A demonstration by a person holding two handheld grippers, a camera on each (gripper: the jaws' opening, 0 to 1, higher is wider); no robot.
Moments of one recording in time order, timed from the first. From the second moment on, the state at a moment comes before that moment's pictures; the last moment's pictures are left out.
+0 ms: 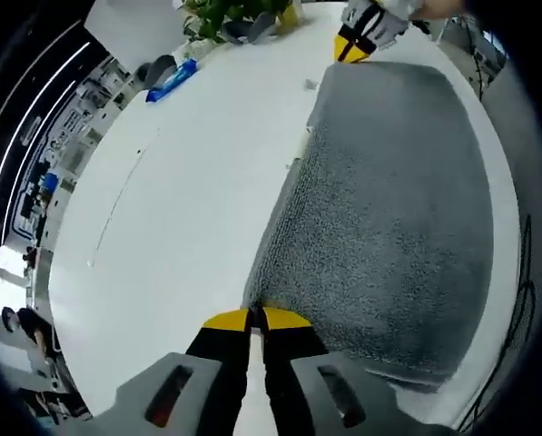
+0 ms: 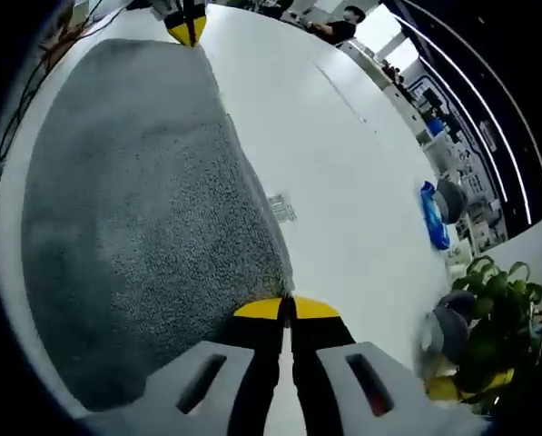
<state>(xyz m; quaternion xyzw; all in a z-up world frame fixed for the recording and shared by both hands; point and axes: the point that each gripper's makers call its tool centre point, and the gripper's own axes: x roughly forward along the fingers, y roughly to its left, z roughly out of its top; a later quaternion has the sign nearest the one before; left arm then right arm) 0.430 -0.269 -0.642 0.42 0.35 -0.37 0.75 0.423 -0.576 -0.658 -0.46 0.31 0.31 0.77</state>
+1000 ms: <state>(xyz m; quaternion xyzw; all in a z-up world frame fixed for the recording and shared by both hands) 0.338 -0.384 -0.651 0.36 0.23 -0.44 0.79 0.423 -0.580 -0.650 -0.04 0.35 0.26 0.90</state>
